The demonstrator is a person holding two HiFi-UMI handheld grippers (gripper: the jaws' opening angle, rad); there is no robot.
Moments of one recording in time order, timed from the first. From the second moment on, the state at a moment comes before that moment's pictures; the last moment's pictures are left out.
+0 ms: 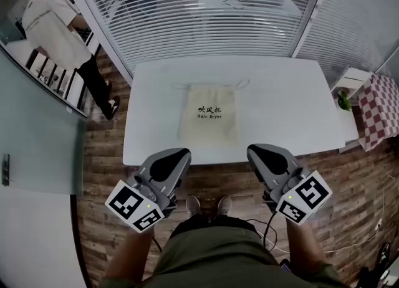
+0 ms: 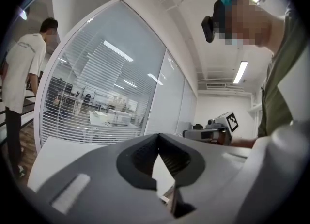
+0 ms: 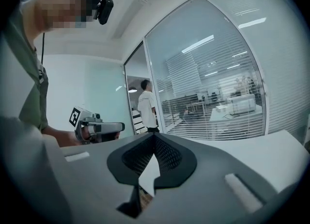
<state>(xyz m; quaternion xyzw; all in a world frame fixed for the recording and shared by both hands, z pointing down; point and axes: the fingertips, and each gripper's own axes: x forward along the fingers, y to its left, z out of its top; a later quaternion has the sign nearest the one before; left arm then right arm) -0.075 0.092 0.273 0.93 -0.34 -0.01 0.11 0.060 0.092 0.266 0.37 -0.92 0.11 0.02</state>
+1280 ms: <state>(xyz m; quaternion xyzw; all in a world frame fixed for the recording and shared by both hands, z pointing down) -0.054 0.067 0.323 0.91 -0.38 0.01 0.14 0.101 0.055 0.322 0.37 -0.91 0.16 0.06</state>
